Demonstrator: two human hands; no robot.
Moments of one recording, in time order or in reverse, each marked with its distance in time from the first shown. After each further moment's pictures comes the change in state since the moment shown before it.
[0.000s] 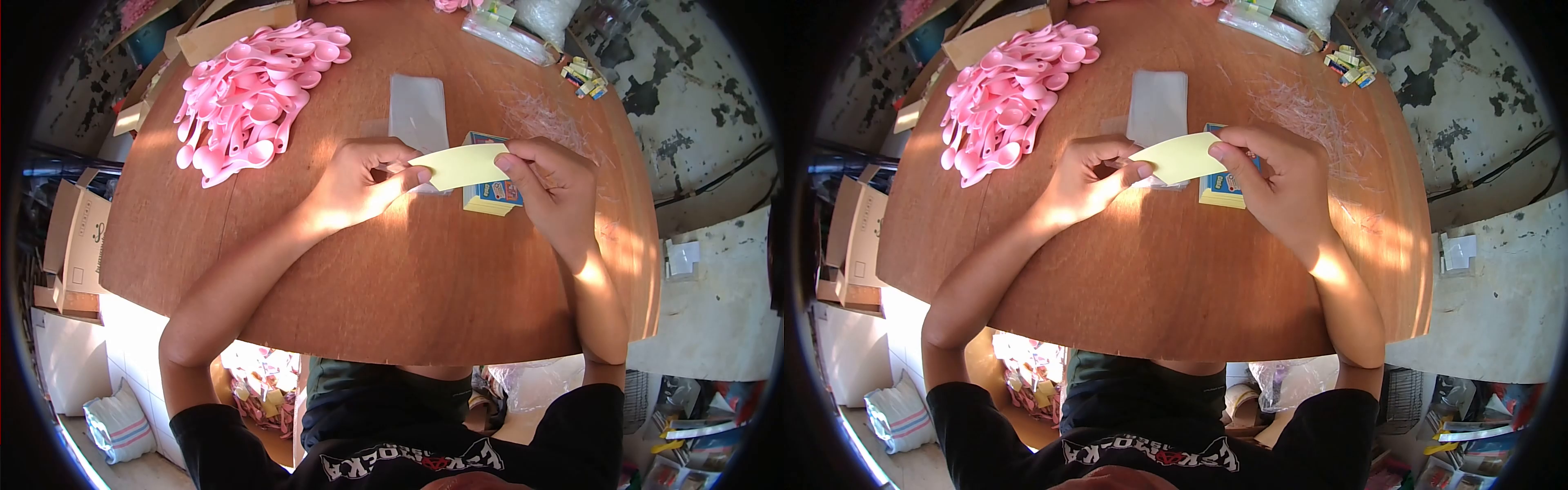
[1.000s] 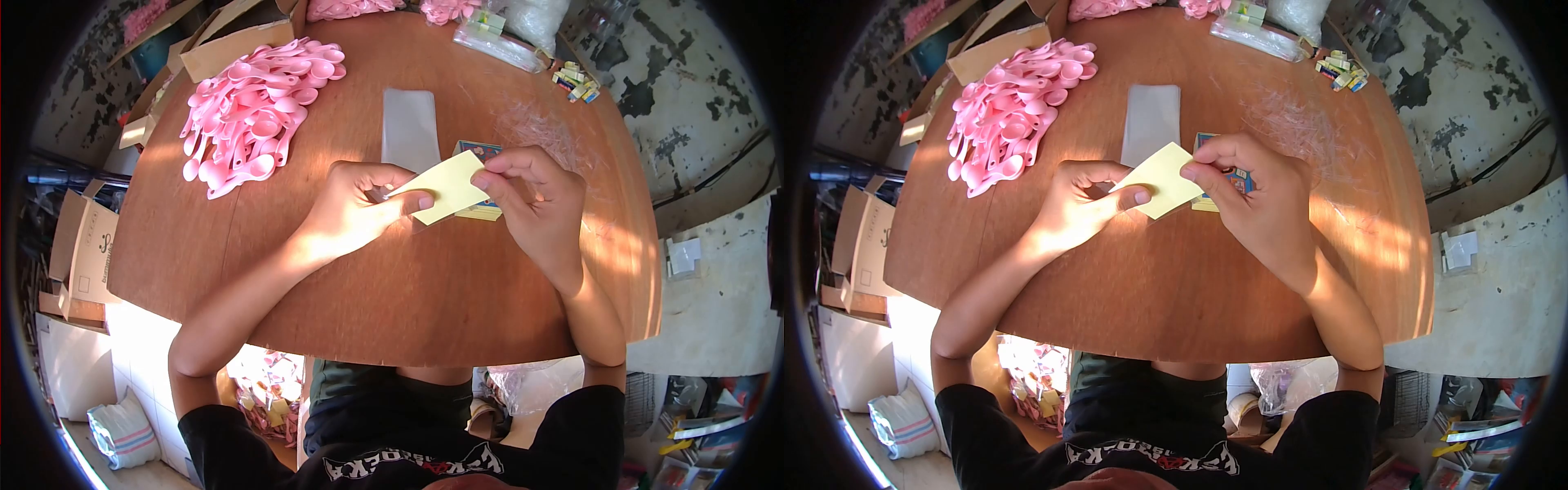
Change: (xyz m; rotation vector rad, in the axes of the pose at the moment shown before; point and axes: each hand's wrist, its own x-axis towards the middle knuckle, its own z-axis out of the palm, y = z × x) left_hand -0.015 0.036 0.010 -0.069 0.005 -0.122; right_hand -0.008 -0.021 0.004 0.124 0.145 0.017
